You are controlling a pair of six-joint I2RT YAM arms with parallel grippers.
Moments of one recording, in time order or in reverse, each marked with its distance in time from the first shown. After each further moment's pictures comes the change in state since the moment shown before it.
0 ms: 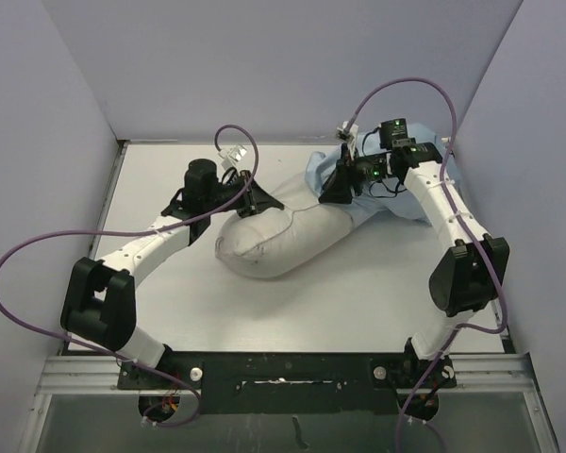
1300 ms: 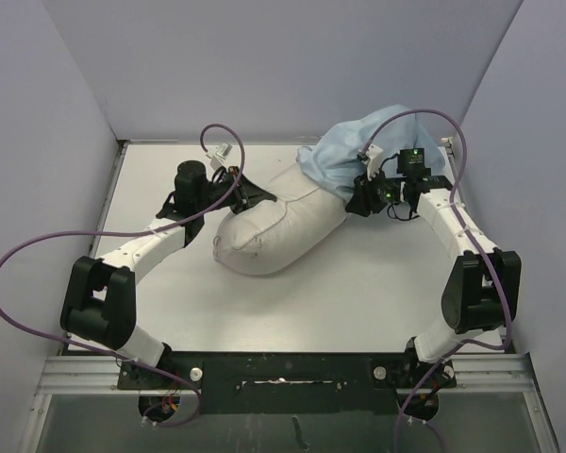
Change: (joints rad) left arm 0.071 0.005 -0.075 0.188 0.013 -0.174; right arm -0.114 -0.161 -0.411 0.294 0.323 0.093
